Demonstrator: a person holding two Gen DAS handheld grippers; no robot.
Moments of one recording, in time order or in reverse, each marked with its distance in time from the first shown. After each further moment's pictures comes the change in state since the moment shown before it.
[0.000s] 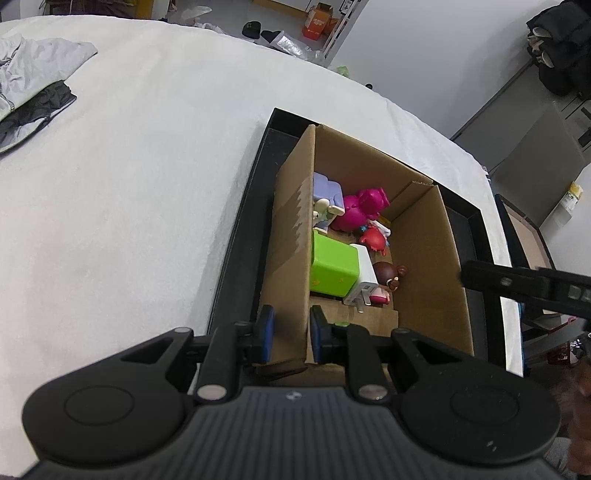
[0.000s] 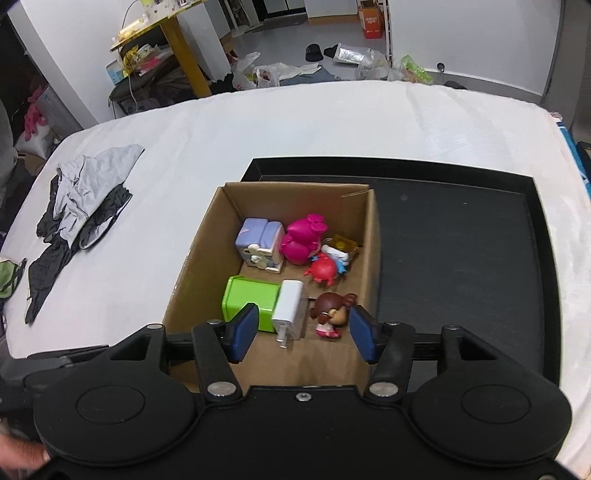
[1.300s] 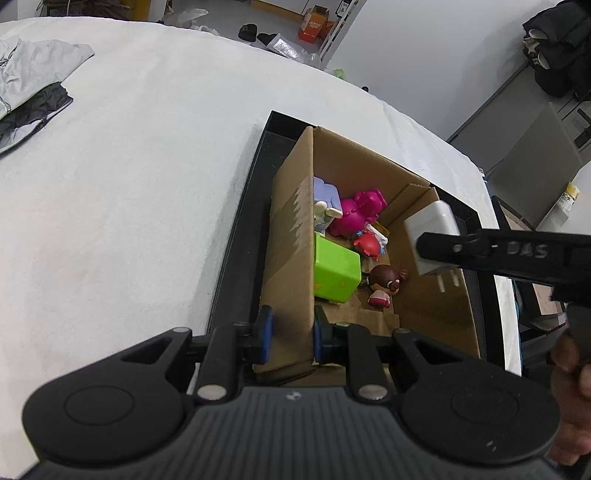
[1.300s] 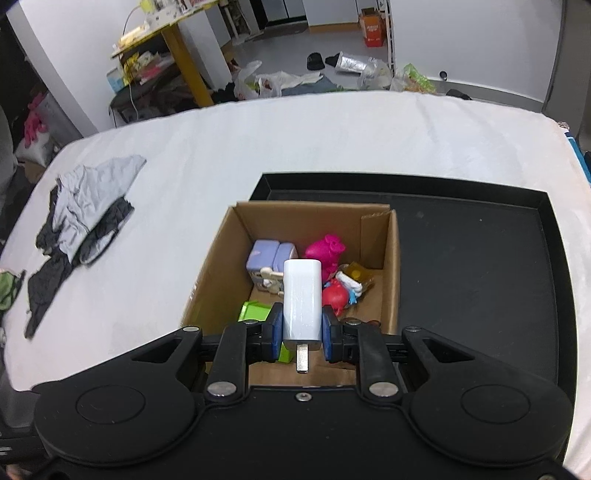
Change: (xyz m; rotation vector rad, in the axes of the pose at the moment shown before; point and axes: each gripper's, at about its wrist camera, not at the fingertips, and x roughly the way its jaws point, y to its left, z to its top) left arm 0.002 0.002 0.001 0.001 -0.009 -0.020; right arm 0.023 0.019 0.013 0.000 -0.021 -0.006
